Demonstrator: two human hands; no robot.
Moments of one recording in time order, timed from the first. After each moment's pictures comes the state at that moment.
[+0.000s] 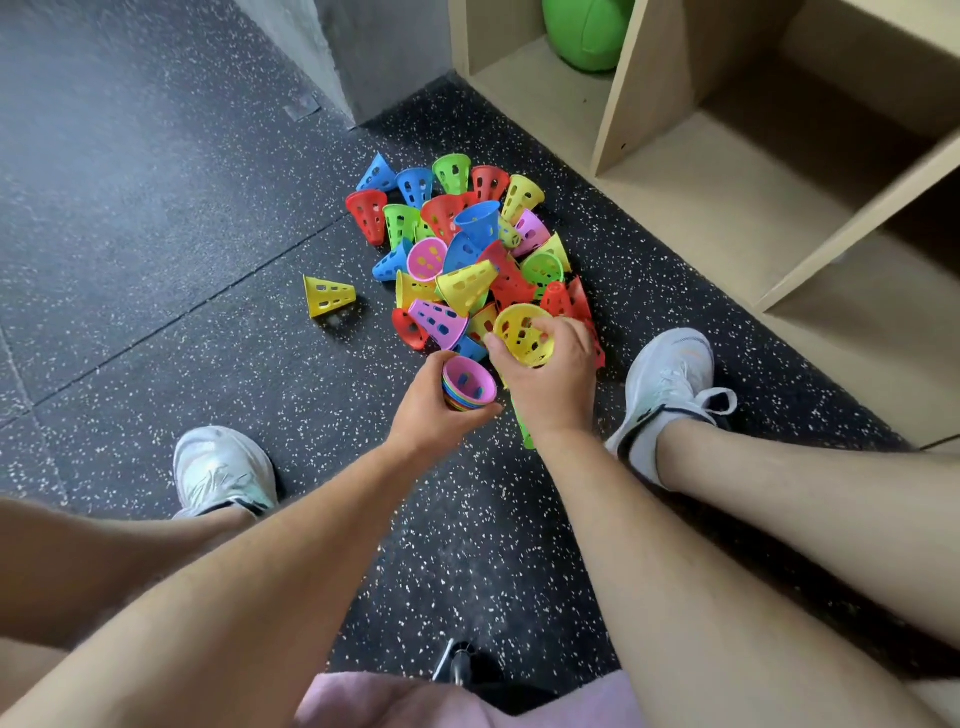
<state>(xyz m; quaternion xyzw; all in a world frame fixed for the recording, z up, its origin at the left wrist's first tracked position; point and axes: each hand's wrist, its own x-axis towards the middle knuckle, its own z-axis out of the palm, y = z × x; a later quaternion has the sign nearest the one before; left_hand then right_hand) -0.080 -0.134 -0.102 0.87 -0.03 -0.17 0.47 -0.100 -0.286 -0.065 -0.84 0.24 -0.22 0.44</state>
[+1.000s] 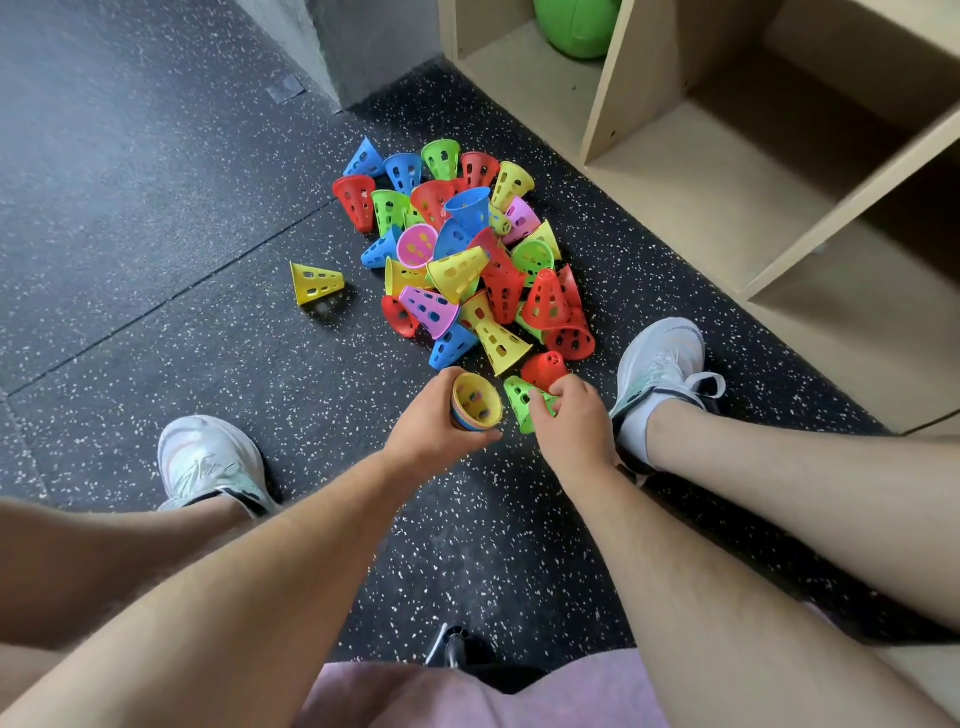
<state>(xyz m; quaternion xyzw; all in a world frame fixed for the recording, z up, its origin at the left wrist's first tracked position) -0.101 -0.130 -0.108 0.89 -0.10 -0.23 0.39 -0.160 -0.312 -0.097 -0.90 0.29 0.05 0.32</state>
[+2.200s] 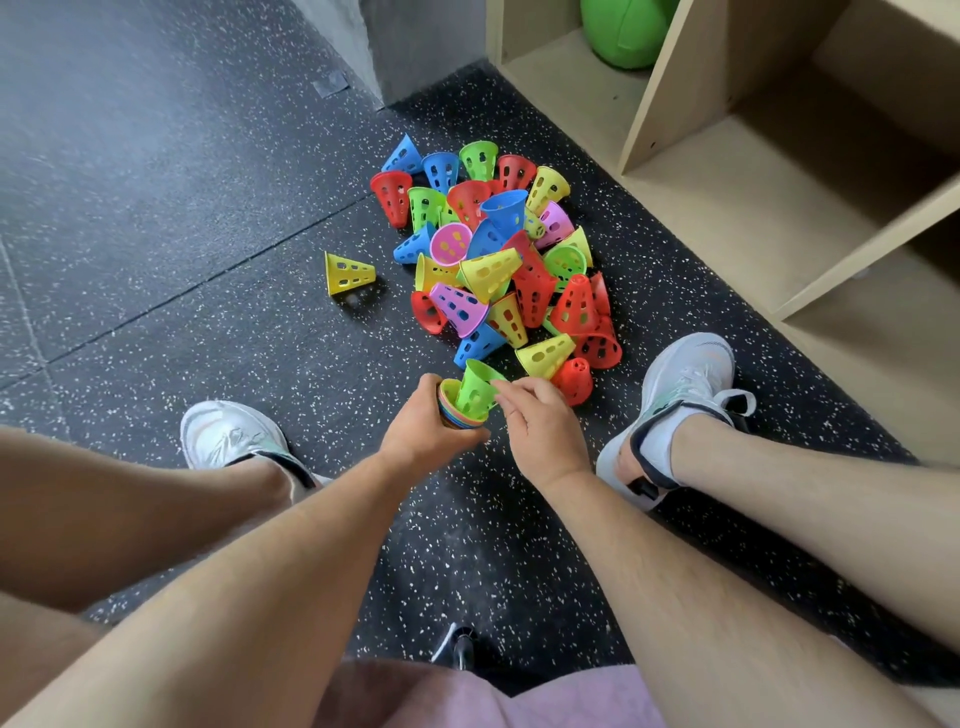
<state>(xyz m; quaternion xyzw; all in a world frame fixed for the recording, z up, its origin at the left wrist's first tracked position) -0.104 -0.100 -0.110 0.90 0.02 -0.24 0.37 -0.150 -0.270 -0.127 -0.92 0.06 -0.06 0.39</state>
